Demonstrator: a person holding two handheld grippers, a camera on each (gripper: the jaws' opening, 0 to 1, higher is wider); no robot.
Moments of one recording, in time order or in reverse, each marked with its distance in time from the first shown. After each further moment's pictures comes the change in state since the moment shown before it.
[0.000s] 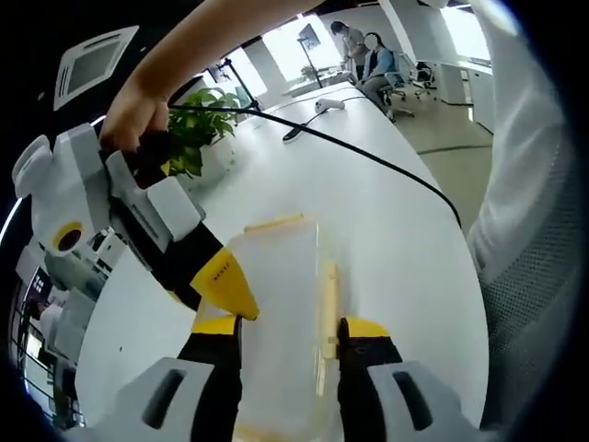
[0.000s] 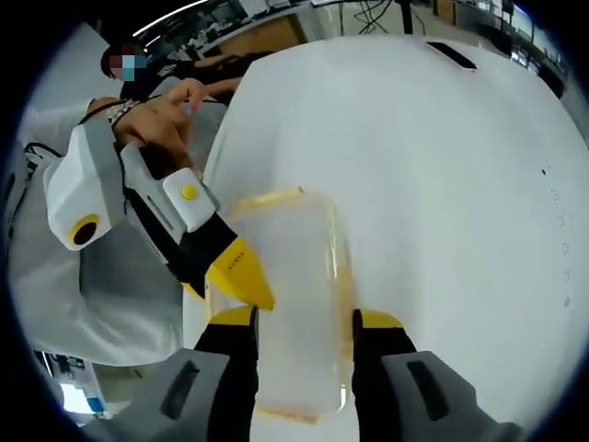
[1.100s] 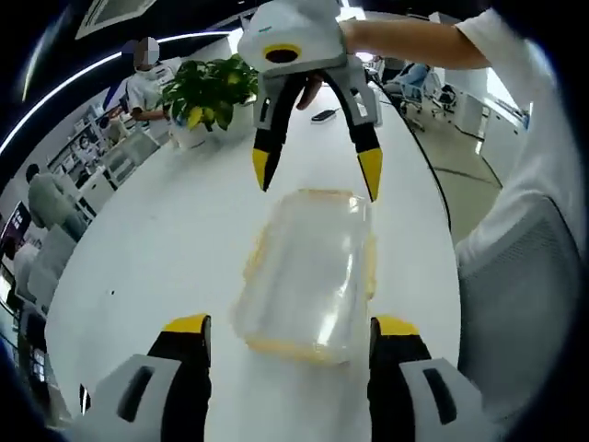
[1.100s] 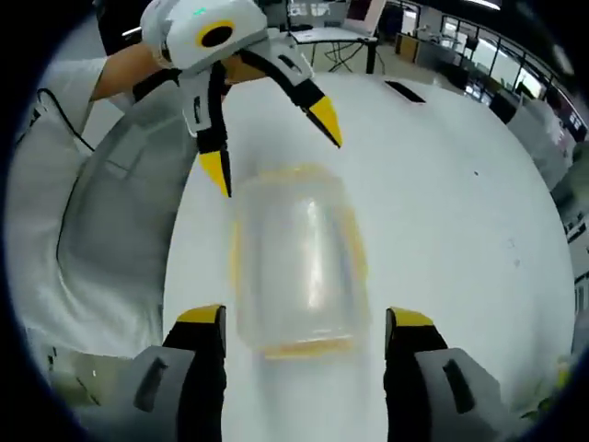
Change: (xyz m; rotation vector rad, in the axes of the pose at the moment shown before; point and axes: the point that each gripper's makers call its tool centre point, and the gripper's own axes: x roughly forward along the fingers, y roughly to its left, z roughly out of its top) left arm -0.039 0.050 -0.035 -0.180 0.135 -0.203; right arm -0.031 0.022 -0.043 -0.037 -0.152 -0.292
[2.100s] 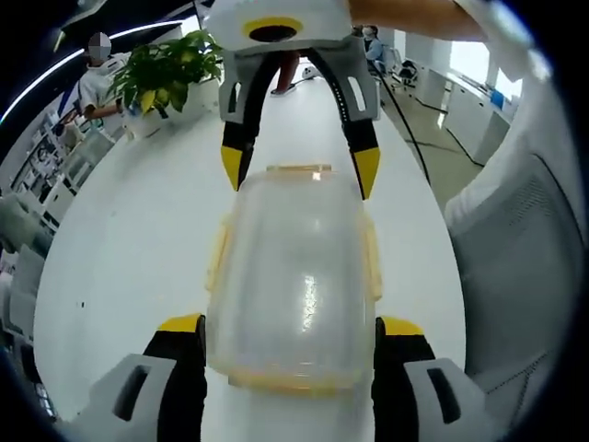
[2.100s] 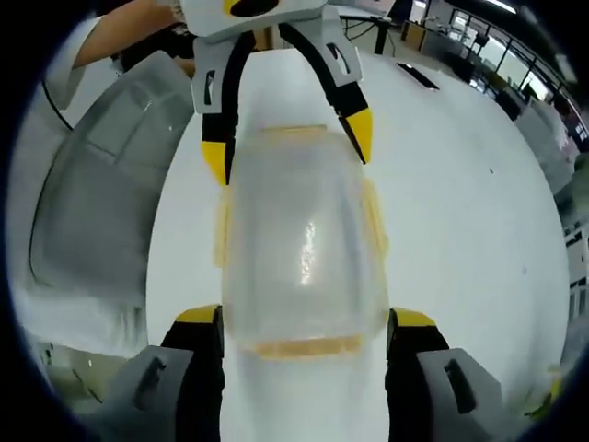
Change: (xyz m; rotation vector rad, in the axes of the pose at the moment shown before) left arm 0.014 -0.002 -0.038 0.048 0.078 -0.108; right arm 0.044 -0.001 0.017 -0.006 0.078 -0.031
